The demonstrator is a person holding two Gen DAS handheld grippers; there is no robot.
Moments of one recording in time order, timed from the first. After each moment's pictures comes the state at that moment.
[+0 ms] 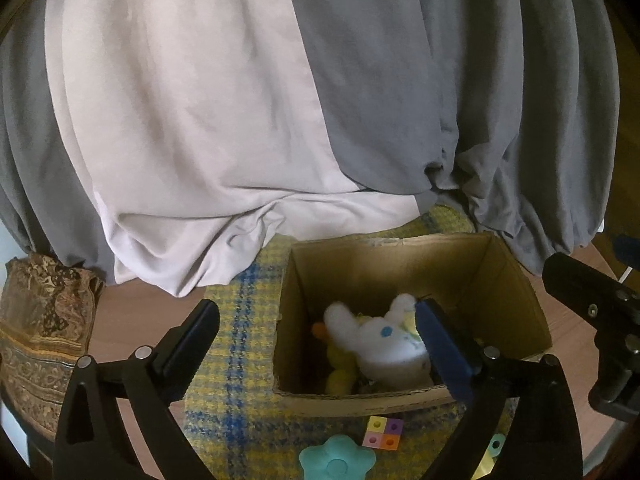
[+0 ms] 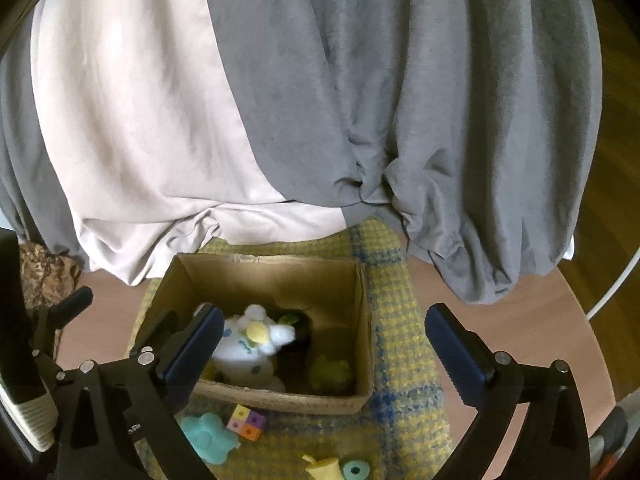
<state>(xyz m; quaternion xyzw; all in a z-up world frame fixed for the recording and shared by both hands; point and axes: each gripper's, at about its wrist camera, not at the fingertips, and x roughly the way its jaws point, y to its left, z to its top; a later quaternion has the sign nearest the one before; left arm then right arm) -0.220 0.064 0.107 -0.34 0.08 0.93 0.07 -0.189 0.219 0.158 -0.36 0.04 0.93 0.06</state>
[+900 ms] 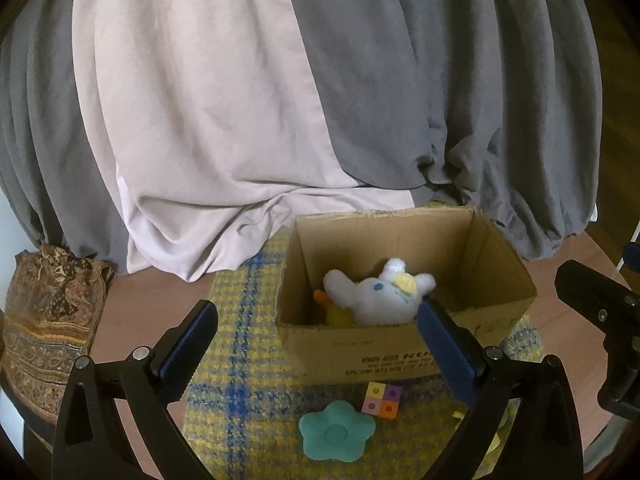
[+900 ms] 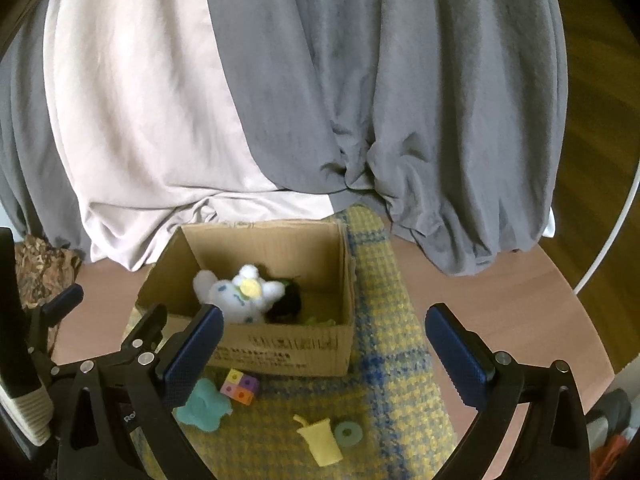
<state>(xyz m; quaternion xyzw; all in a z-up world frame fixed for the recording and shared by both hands) -0.161 0.058 0.093 -0.31 0.08 0.94 0.06 -0.123 0.217 0.142 -0.34 0.04 0.94 0.07</state>
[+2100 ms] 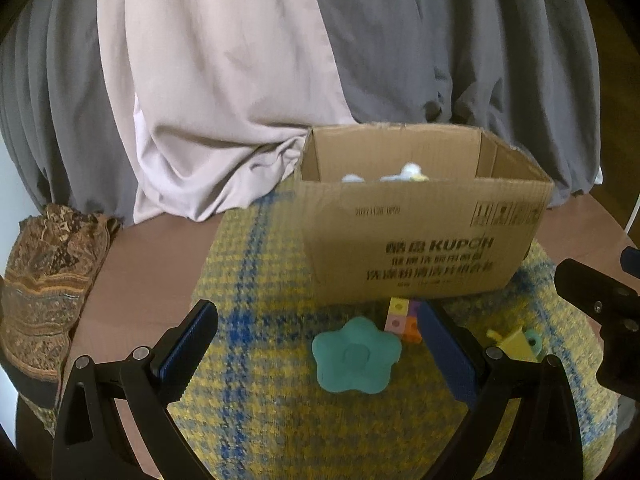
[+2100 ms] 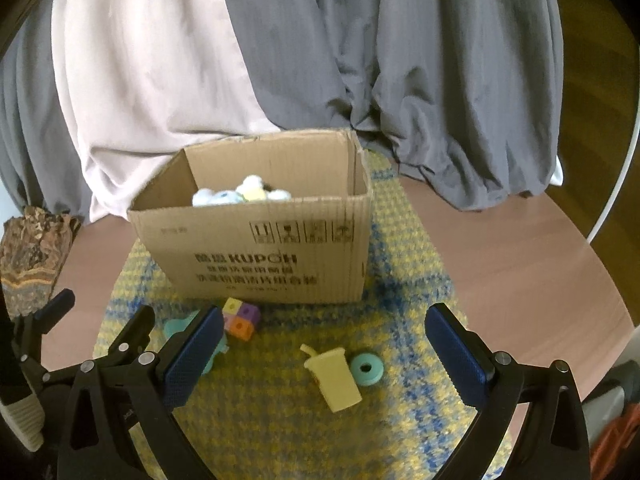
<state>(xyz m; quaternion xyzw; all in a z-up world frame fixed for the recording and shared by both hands) -0.111 0.032 0.015 -0.34 0.08 0.94 0.04 -0.084 0.202 0.063 -0.38 0.05 0.92 0.07</state>
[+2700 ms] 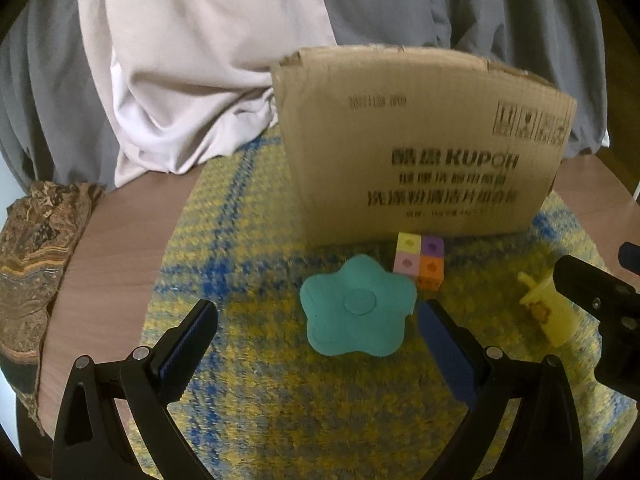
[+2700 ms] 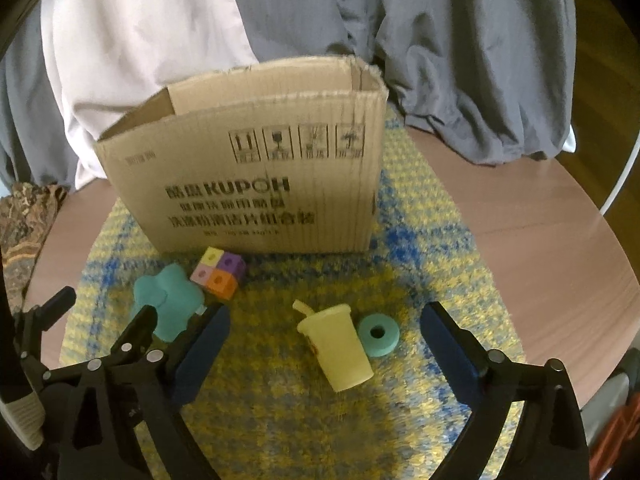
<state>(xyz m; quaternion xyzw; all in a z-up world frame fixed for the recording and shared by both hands) -0.121 0.034 -0.047 -0.40 0.09 0.91 0.05 -0.095 0.200 0.003 -0.43 0.05 0.90 0.07</state>
